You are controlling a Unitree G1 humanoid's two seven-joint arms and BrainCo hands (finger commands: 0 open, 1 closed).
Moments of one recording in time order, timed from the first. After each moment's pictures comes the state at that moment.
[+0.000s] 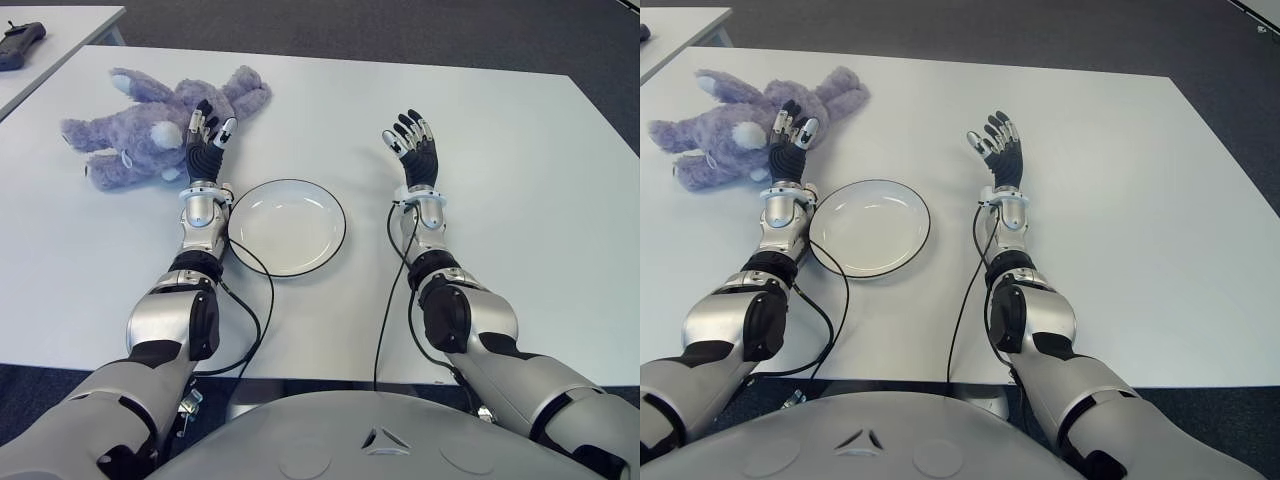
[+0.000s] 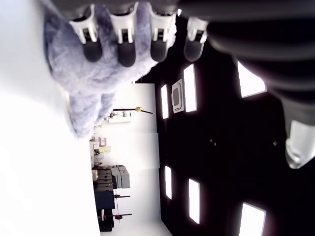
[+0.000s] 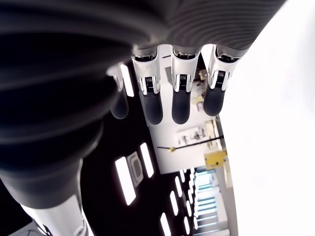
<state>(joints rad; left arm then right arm) -0.61 0.15 0.26 1.15 -0.02 -0.65 0.08 -0.73 0.02 -0.40 1.21 0.04 -0.64 0.09</state>
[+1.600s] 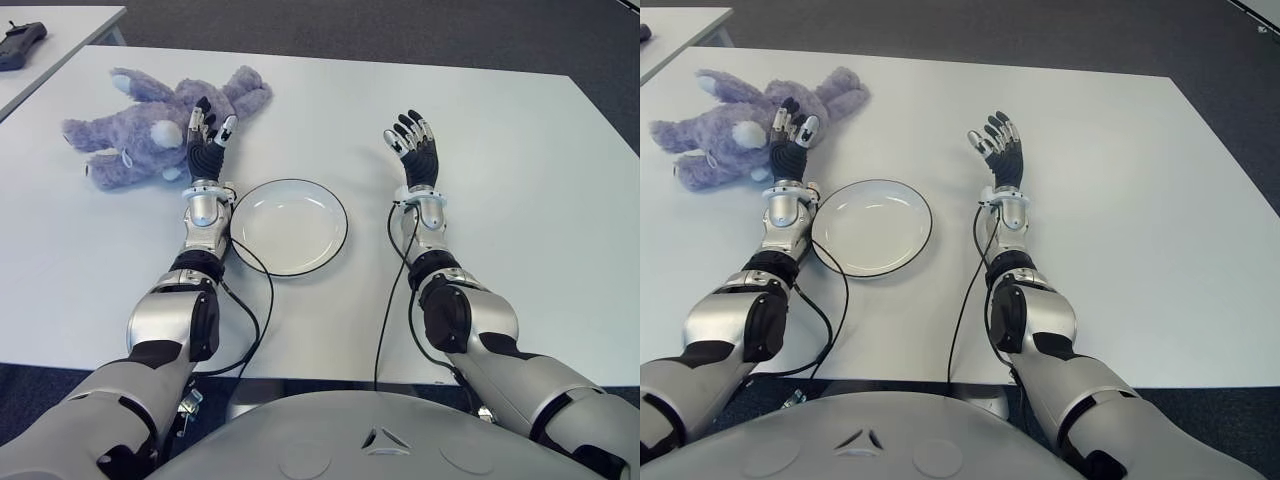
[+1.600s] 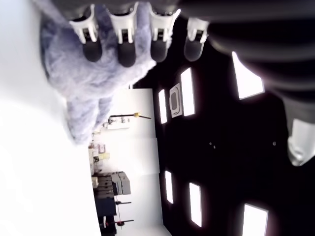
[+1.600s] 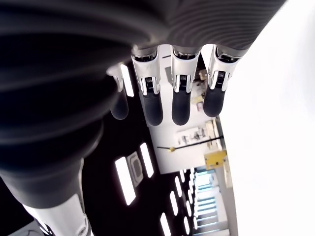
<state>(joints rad) -0.61 0.15 0.19 1.15 0.02 -0.69 0.20 -0.73 0.02 -0.41 1.21 0.04 -0.63 0.09</state>
